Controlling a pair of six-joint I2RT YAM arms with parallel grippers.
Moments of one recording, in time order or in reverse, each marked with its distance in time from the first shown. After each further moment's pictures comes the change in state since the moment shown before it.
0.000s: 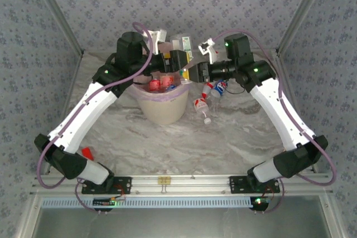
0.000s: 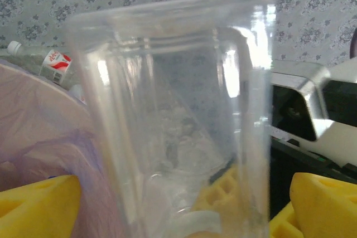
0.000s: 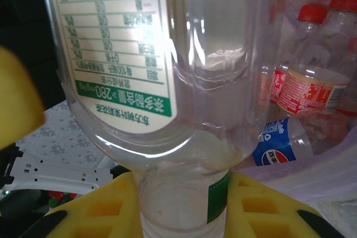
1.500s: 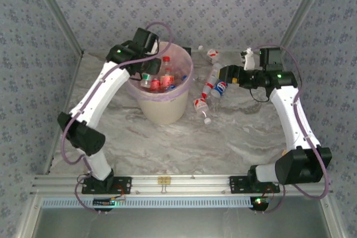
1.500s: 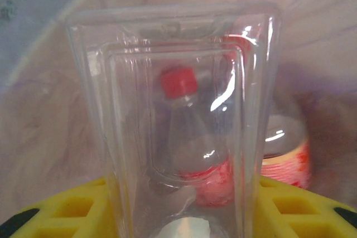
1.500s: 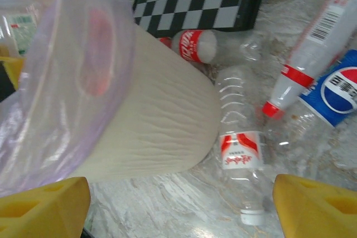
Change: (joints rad) left arm 0.071 0.307 0.322 -0.645 -0.647 0.430; right arm -0.400 -0.117 -0.294 -0.030 0.124 -0.053
